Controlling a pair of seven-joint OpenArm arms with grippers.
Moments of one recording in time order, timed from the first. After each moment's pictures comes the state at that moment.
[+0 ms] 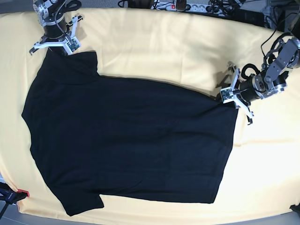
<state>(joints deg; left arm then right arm) -8.8 -55.4 37.4 89.1 2.6 -29.2 0.8 -41.9 26.7 -5.3 118.2 -23.7 2.6 -35.6</state>
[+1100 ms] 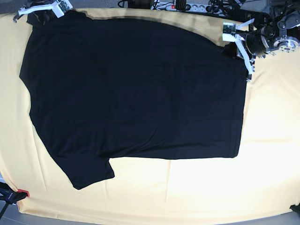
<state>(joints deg) 13.7 -79.7 37.5 128.9 8.8 -18.3 18.6 -67.2 32.5 -1.9 133.1 -36.4 -4.4 -40.8</state>
